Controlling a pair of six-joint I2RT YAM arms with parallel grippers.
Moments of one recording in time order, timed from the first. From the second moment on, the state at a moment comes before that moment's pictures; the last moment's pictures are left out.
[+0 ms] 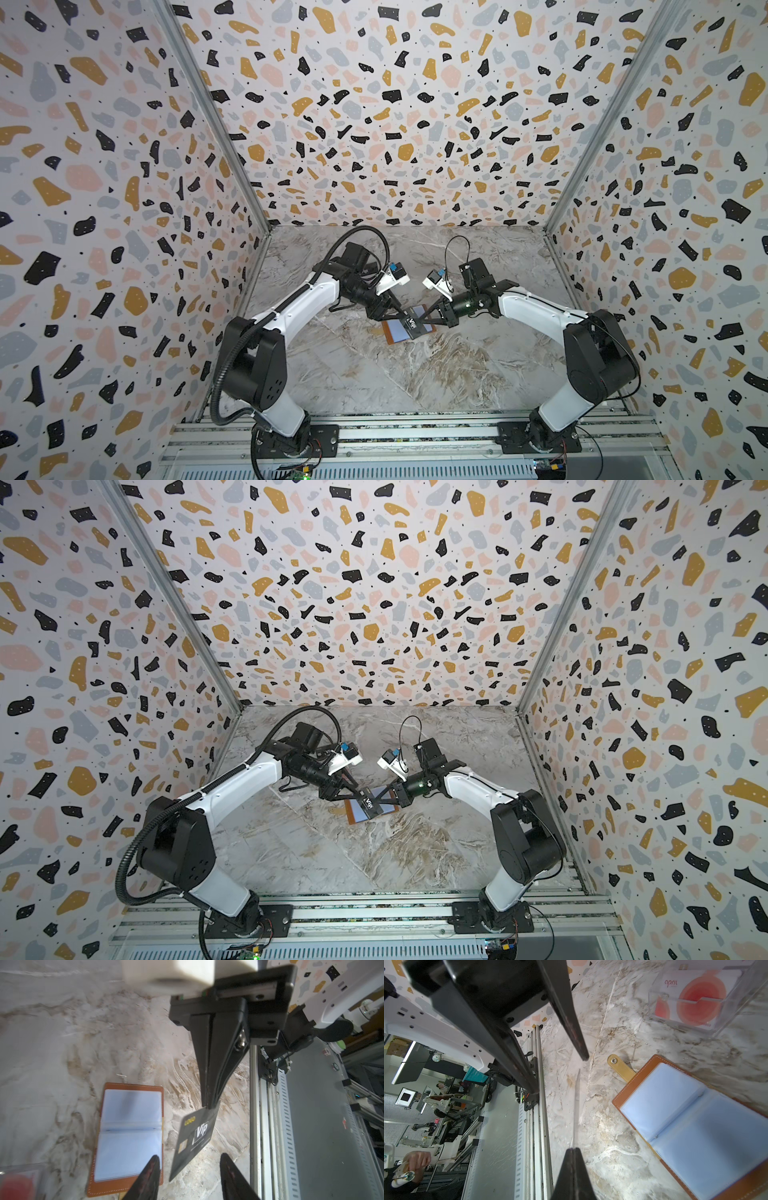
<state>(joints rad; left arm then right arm) -0.39 1.60 1.25 -0.76 0.87 0.56 0.49 1.63 1.05 -0.40 -1.08 -0.13</state>
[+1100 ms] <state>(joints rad) -0.35 1.54 1.13 -0.58 1.05 0.42 0.44 1.46 0.79 0.12 -1.11 0.17</state>
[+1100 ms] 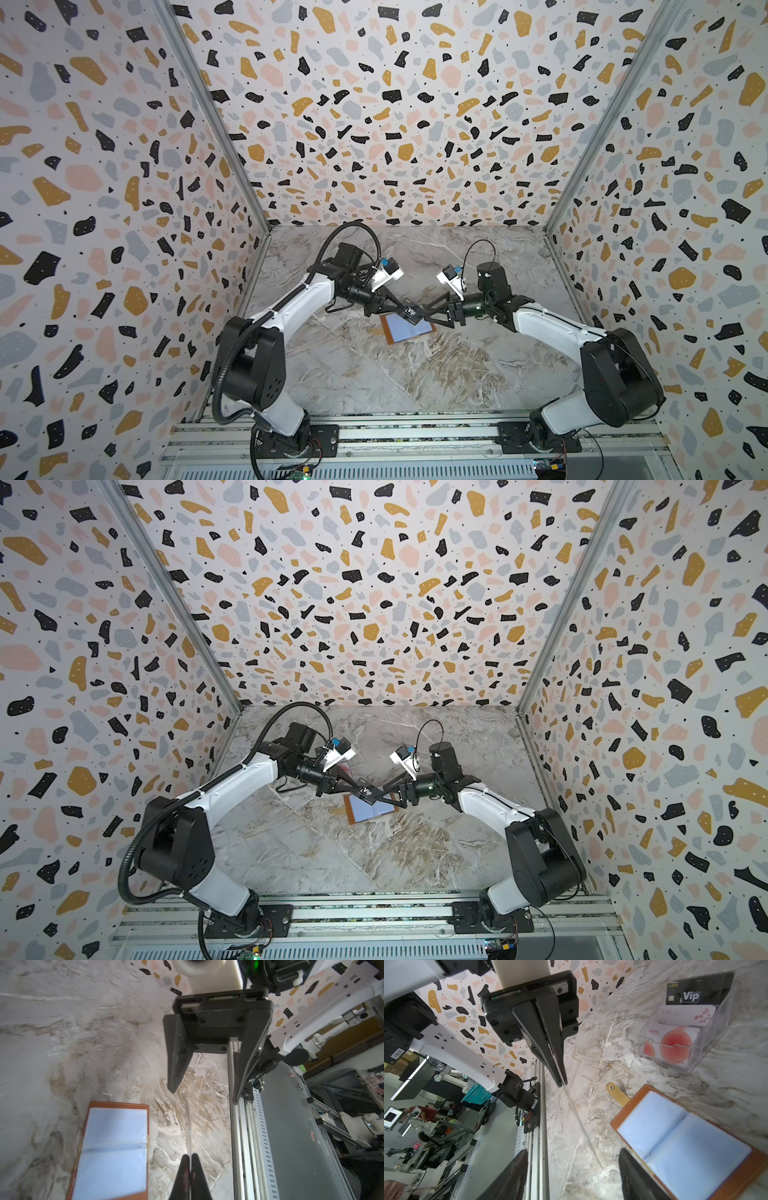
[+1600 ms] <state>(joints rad) -0.34 1.37 0.90 0.15 0.96 -0.24 0.51 1.52 0.70 0.76 -1.03 0.54</state>
